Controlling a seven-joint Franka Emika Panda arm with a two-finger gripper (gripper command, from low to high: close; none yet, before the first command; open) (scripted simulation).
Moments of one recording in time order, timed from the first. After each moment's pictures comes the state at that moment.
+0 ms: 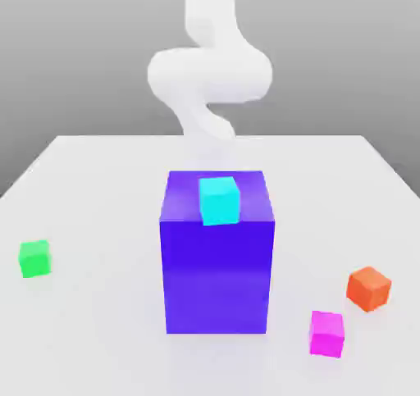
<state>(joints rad) 0.06 -0.71 -0.02 -2.33 0.01 2.34 0.71</state>
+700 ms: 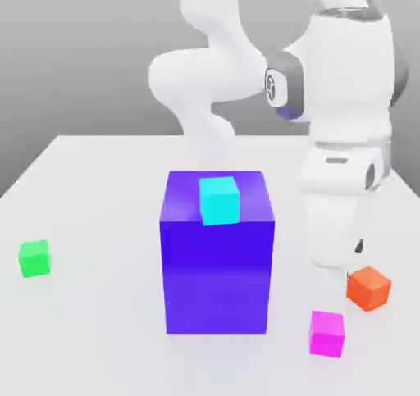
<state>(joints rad) 0.40 0.06 -0.01 -2.56 0.05 2.72 -0.08</state>
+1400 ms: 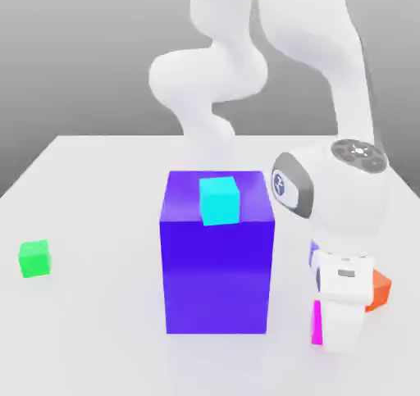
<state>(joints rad) 0.42 0.22 0.01 -2.59 -0.01 2.81 -0.16</state>
